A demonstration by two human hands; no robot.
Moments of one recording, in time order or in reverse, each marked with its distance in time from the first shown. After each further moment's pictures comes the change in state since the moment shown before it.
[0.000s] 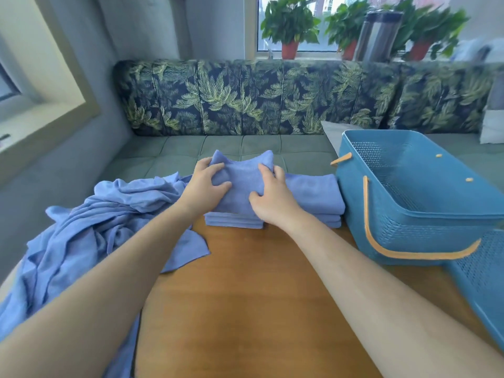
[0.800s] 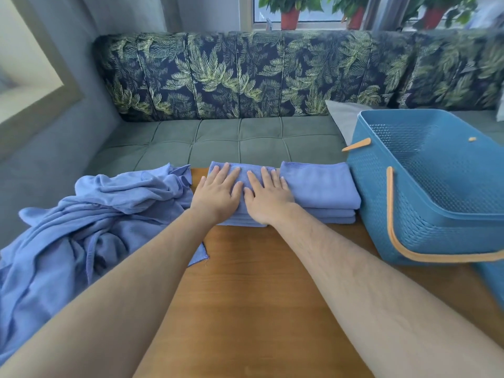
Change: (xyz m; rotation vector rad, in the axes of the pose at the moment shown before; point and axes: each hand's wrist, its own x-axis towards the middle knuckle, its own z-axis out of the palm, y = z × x) left_hand 0.042 -0.055 0.076 0.436 -0.188 0.058; right_hand 0.067 0.043 0.060 -0.576 -0.237 0.084
